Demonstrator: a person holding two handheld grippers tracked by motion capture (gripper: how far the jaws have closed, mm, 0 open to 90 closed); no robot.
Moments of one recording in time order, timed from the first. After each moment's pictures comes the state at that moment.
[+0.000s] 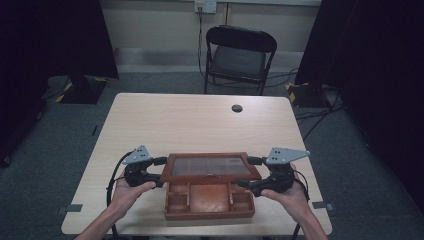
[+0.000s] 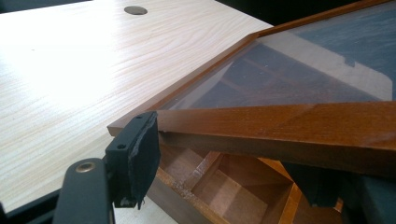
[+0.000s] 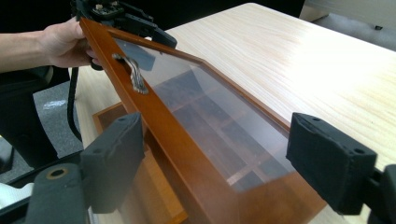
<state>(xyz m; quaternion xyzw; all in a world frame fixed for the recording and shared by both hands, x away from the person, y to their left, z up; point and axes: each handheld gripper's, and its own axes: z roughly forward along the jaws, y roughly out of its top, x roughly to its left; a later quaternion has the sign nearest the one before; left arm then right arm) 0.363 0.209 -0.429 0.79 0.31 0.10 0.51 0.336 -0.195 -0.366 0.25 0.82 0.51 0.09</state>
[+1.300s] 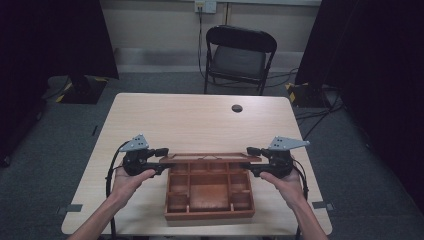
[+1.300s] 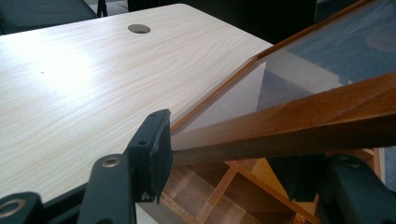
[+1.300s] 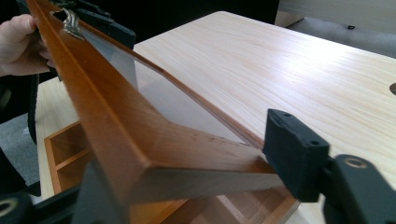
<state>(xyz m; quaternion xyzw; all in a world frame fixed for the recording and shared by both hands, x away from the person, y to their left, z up) 0.382 0.212 -0.408 0.78 0.31 0.09 0.53 0.376 -0.205 -0.381 0.29 0.79 0.53 0.10</state>
